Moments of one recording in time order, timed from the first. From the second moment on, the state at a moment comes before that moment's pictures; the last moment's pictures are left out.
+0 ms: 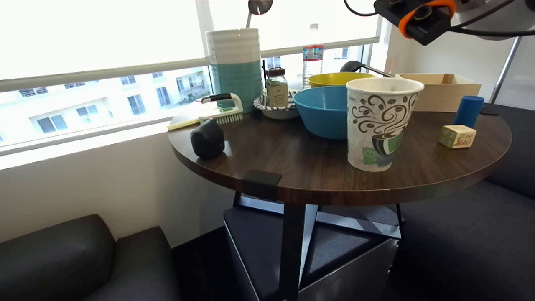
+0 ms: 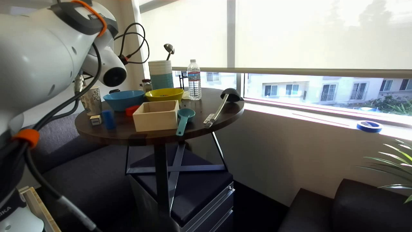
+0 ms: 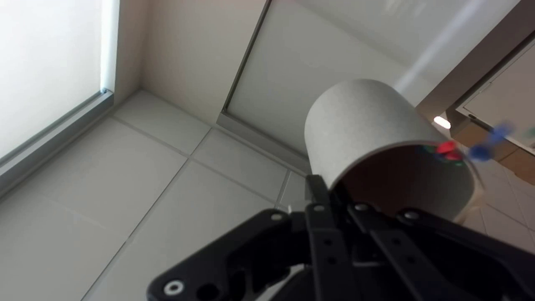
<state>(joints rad) 1.34 -1.48 -1.10 -2.74 1.26 2.62 -2.71</state>
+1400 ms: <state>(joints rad) 1.44 -1.42 -0.83 -2.72 1.26 3.05 -2.59</state>
